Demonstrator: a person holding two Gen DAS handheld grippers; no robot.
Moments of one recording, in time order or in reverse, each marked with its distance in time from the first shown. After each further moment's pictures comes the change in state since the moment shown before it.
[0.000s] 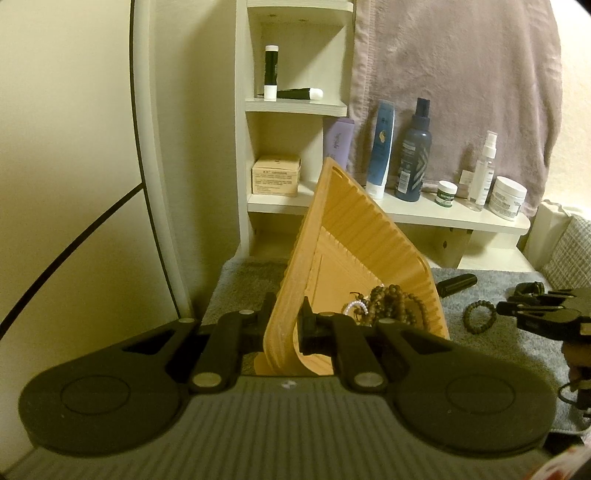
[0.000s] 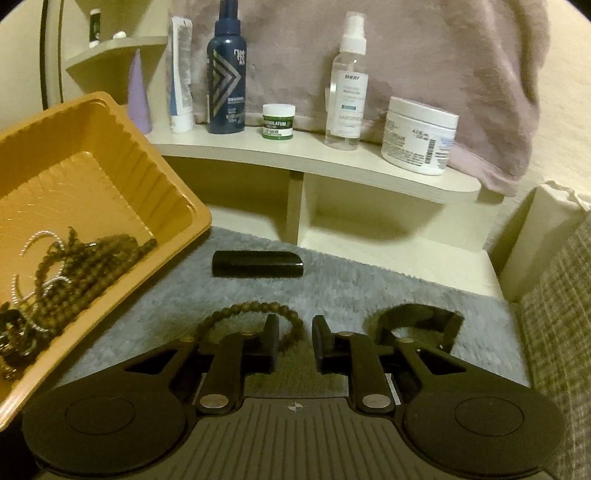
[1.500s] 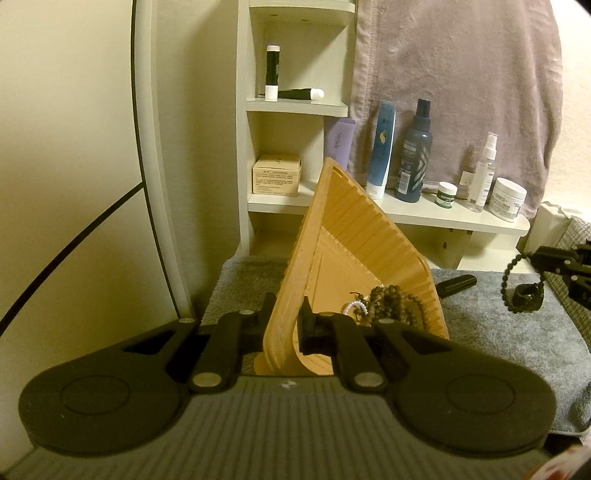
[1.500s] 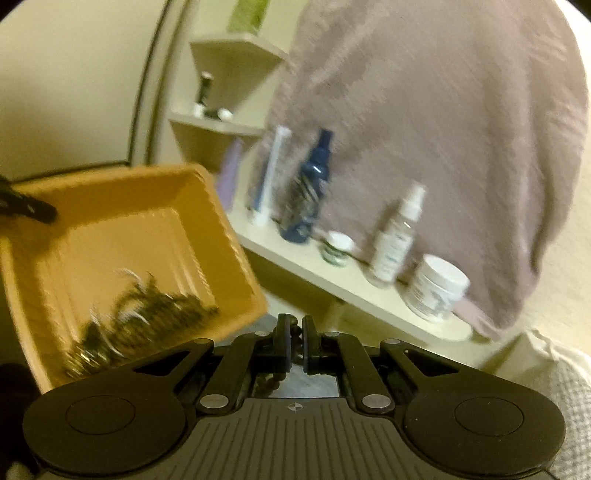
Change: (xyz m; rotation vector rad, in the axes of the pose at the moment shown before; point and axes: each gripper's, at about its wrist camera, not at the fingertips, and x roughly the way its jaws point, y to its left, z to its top) left arm -0.001 0.001 -0.001 -0.008 0.001 0.001; right arm -0.098 0.051 0.031 -0.277 -0.235 0.089
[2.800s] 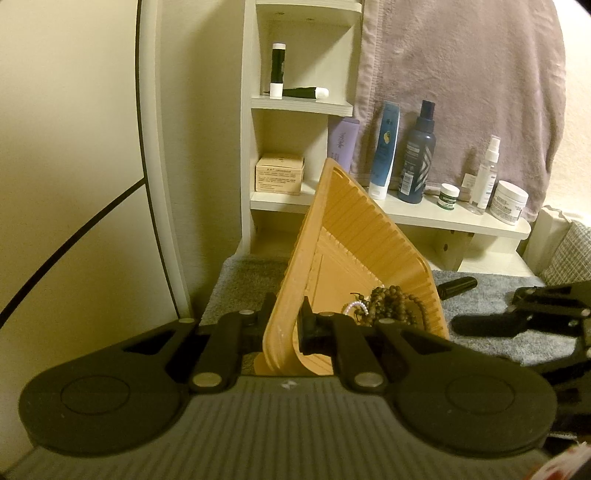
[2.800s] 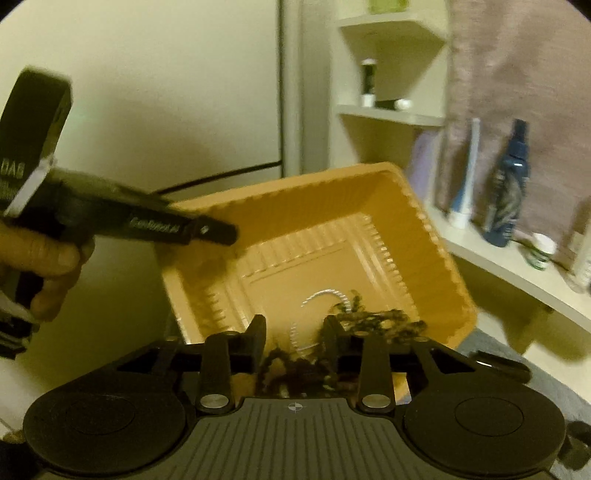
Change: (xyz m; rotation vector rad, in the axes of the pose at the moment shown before) left arm 0.001 0.003 0.000 -0.016 0.000 -0.004; right arm 0.025 0.073 0.012 0.079 0.047 0.393
